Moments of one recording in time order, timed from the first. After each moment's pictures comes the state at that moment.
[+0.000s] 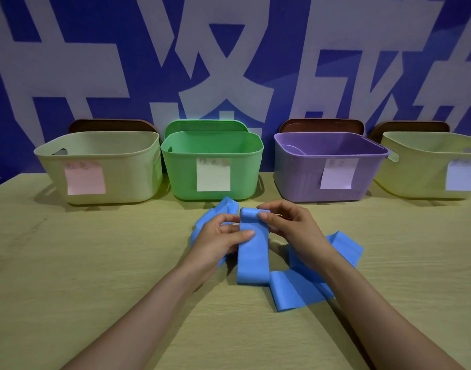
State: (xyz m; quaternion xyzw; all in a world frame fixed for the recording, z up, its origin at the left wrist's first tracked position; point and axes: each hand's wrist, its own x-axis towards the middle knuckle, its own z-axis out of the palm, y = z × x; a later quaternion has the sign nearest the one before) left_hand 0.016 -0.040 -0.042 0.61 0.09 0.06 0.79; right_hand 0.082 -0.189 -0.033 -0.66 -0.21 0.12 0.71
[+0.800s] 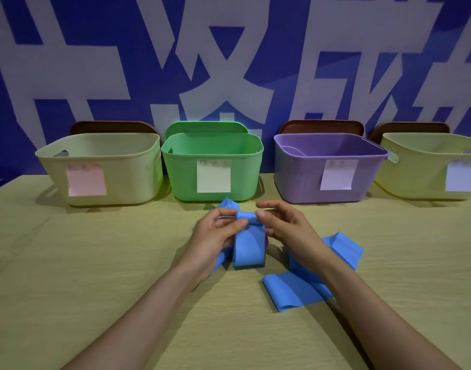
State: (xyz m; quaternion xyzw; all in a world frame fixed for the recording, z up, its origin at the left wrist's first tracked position) left_hand 0.016 -0.035 -0.039 0.57 0.08 0.11 0.81; right_hand 0.079 -0.187 -0.034 -0.64 -0.22 0.16 0.72
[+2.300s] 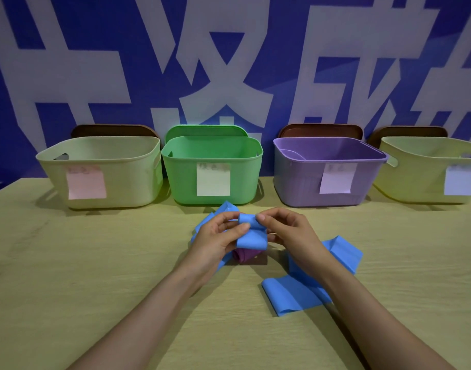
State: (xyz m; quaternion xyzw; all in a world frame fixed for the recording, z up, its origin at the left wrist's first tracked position) left_hand 0.016 -0.038 -0.040 0.58 0.07 0.08 0.81; right_hand 0.081 -0.185 -0.036 -0.65 -0.20 0.13 0.72
